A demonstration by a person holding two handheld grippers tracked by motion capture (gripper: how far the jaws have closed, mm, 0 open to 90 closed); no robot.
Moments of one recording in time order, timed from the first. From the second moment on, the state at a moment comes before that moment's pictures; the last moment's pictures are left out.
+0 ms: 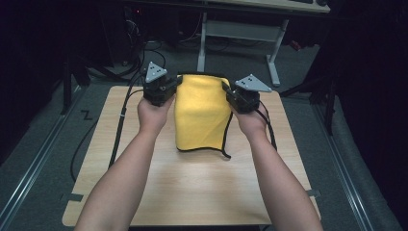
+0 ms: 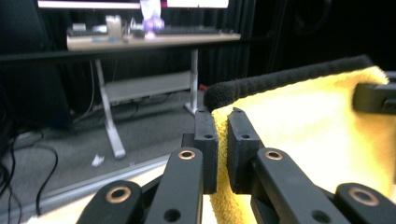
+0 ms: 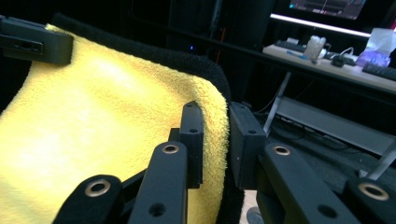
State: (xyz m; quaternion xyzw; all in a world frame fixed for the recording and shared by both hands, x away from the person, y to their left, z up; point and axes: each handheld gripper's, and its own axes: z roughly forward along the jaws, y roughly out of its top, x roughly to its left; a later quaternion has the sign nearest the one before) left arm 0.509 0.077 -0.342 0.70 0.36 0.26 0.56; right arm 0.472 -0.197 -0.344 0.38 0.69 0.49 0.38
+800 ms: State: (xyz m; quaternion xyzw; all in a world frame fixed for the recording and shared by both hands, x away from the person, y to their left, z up) left arm 0.531 0.079 -0.412 0.75 0.39 0.18 0.51; right arm 0.493 -0.202 -0.393 0.41 0.73 0.44 0.33
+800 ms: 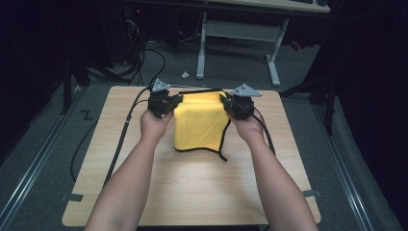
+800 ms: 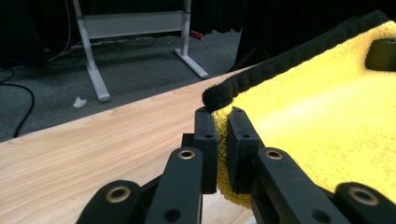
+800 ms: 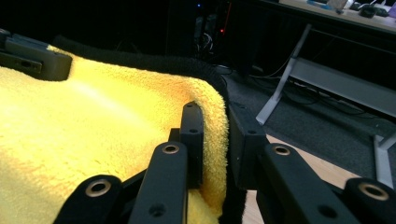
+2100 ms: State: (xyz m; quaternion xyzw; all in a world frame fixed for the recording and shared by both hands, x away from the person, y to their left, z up) left arm 0.527 0.080 -0.451 0.74 0.41 0.11 0.52; right arm 0.499 -0.231 -0.417 0.42 0.73 0.48 0.24
